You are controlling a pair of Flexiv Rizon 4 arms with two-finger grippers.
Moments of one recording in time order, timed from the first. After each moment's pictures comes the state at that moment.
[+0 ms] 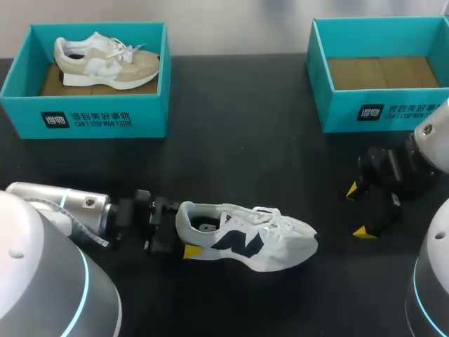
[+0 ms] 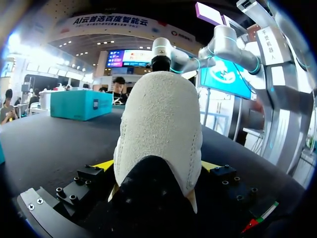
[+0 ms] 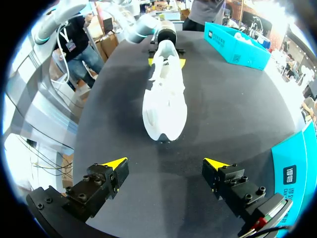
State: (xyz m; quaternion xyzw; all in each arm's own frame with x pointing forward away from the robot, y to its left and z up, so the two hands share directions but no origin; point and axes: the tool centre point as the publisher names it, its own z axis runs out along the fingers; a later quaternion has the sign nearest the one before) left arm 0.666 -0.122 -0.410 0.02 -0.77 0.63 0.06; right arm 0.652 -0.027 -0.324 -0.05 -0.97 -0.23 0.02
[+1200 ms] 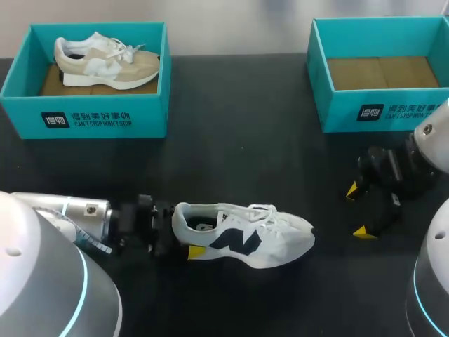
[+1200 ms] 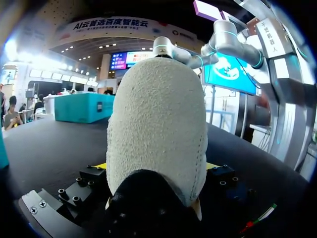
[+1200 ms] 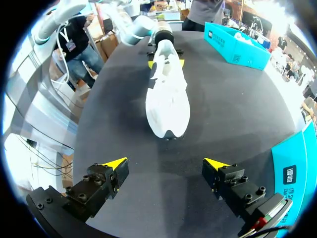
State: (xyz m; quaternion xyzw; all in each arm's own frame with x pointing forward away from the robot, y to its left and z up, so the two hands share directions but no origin) left arm 0.668 -0.125 -0.413 0.02 -0.77 0.63 0.03; right arm 0.652 -0.027 -0.324 -0.05 -0.97 -0.23 0.02
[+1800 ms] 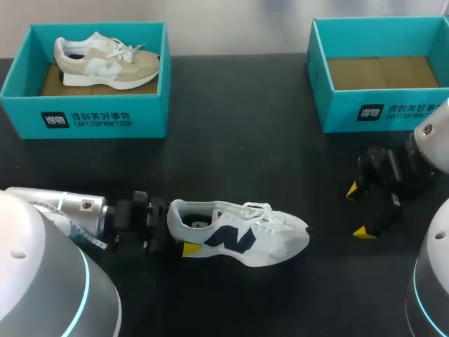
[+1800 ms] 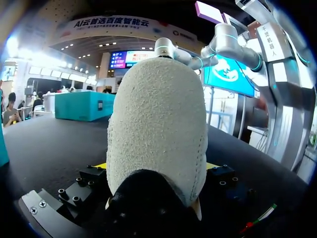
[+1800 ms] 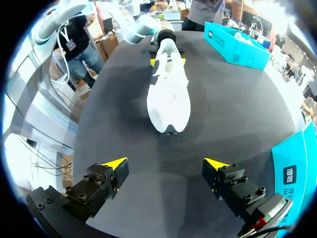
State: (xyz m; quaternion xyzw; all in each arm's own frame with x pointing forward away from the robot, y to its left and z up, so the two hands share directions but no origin) left arm 0.673 -0.116 -0.413 0.03 -0.77 0.63 0.04; right arm 0.652 -0.027 -0.324 -0.05 -0.97 -0.23 0.02
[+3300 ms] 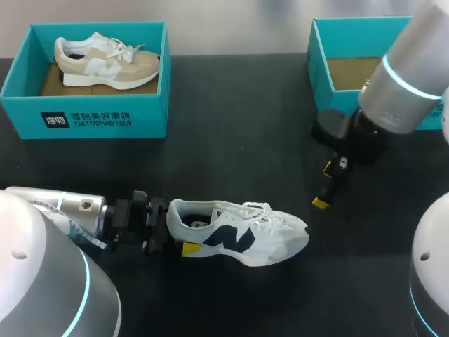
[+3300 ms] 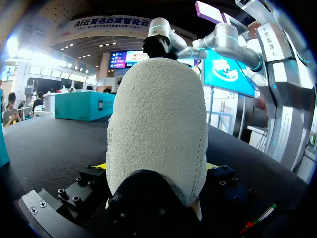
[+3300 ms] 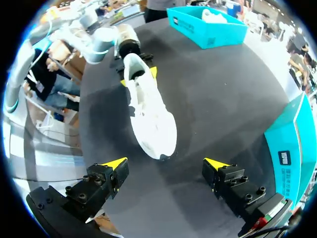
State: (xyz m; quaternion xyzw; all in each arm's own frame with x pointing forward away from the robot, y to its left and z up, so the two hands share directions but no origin) left arm 0.674 -0.114 -0.413 0.03 -0.77 0.63 0.04; right arm 0.677 0.037 -0.272 -0.22 -0.96 -0.14 0.04
